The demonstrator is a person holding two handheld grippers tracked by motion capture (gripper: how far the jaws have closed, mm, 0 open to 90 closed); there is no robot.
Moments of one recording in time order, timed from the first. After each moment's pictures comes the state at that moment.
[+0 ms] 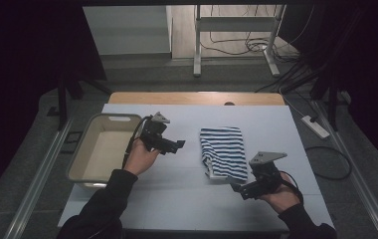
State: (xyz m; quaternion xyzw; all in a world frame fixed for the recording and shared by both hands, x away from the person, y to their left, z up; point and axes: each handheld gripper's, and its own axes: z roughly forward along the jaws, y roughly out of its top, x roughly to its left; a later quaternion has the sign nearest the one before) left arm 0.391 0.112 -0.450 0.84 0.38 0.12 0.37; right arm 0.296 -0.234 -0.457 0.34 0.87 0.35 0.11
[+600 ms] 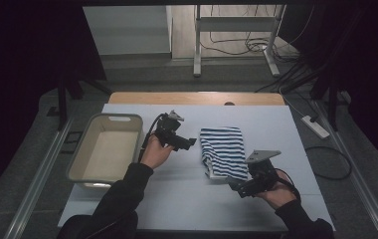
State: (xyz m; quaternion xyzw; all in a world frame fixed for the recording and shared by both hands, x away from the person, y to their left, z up) left arm 0.420 0.081 -0.467 0.85 0.37 0.11 0.36; right arm 0.306 -0.228 -0.464 0.32 0.88 0.34 0.11
